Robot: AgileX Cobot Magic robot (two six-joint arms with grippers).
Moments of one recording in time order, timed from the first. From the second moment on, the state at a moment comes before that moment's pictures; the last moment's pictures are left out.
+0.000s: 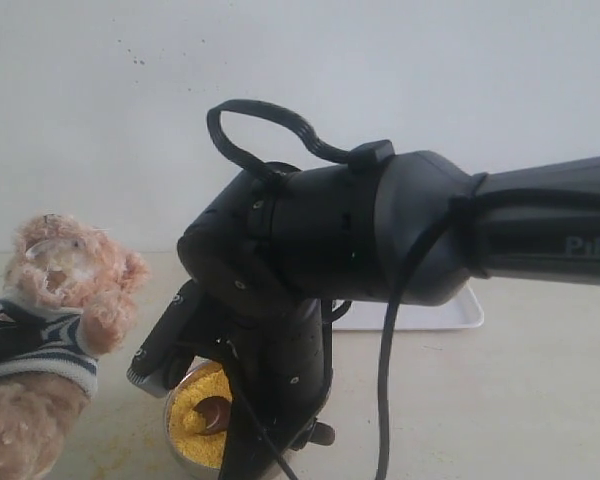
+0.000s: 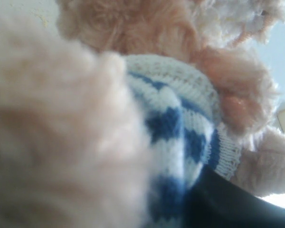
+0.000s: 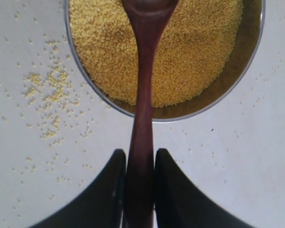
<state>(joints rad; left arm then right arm) 0.34 1.55 -0.54 -1.73 0.91 1.49 0.98 1.91 -1.48 -0.30 1.07 -0.12</state>
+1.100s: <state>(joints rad) 0.34 1.55 -0.53 -1.55 0.91 1.36 0.75 1.74 -1.48 -0.01 1.19 -0.25</state>
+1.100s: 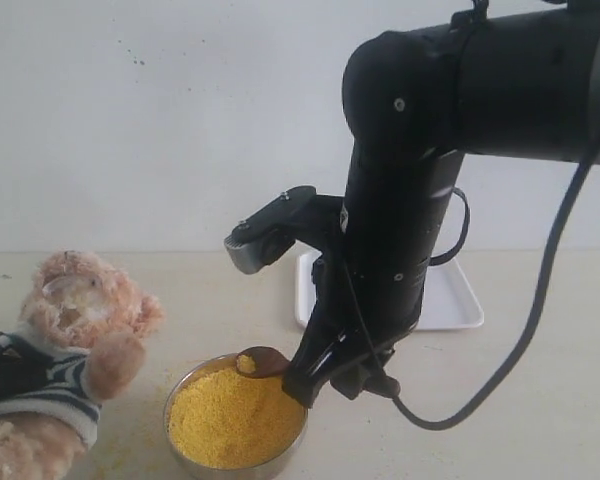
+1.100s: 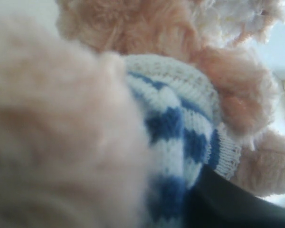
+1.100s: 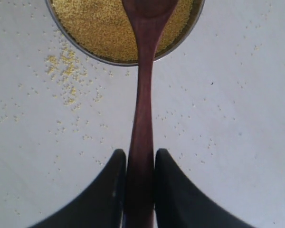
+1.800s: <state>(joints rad) 0.34 1.40 -0.41 -1.42 1.00 1.26 0.70 1.68 -1.48 0.09 1.22 -0.29</state>
